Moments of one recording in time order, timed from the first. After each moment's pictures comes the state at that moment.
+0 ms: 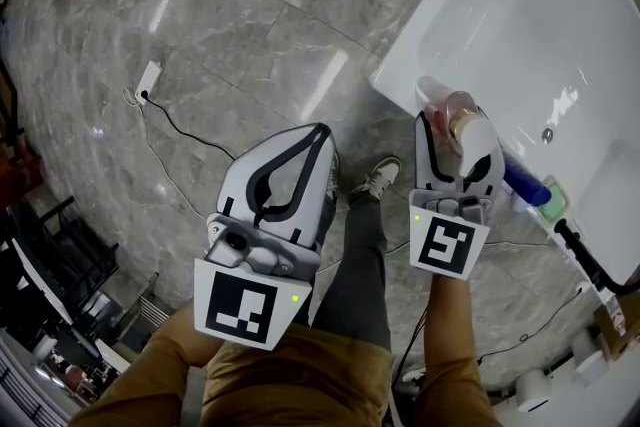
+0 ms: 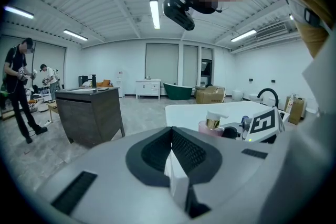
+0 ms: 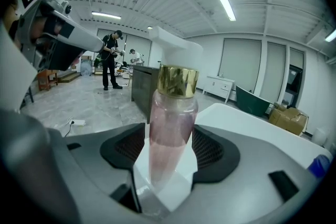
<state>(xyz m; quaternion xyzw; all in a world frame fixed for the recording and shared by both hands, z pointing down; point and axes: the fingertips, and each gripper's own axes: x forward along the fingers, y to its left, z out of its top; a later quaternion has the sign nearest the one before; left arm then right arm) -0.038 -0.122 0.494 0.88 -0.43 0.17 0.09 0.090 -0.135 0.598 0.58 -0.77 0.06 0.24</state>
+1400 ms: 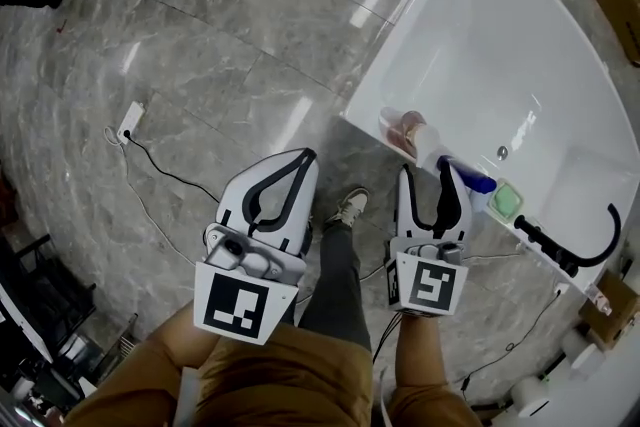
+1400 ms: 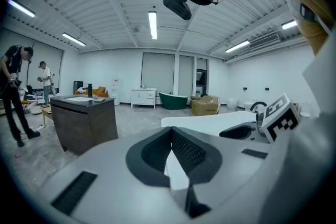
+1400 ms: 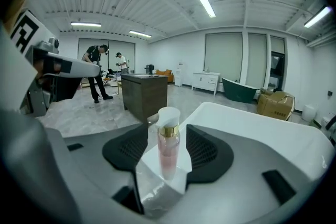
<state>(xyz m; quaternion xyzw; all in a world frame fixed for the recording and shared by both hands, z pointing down) -0.049 -0.107 0.422 0.90 -0.41 0.13 0.07 0.096 -0.084 0.501 0.64 -0.73 0.14 0.19</state>
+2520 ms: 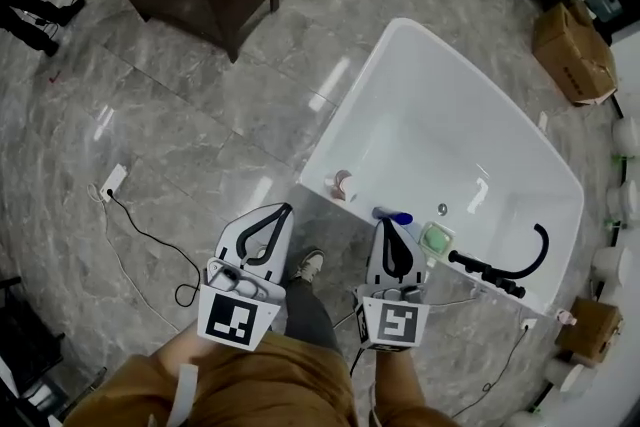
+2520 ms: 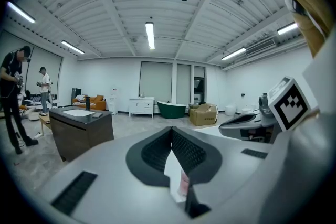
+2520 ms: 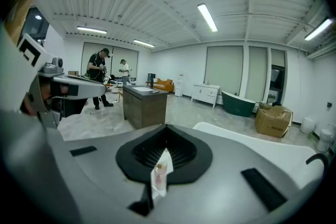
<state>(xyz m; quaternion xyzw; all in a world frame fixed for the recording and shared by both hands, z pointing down) -0.030 -0.076 0.312 0.91 -0.40 0.10 0.01 0.109 -0.052 0.355 0.64 -0.74 0.09 0.17</state>
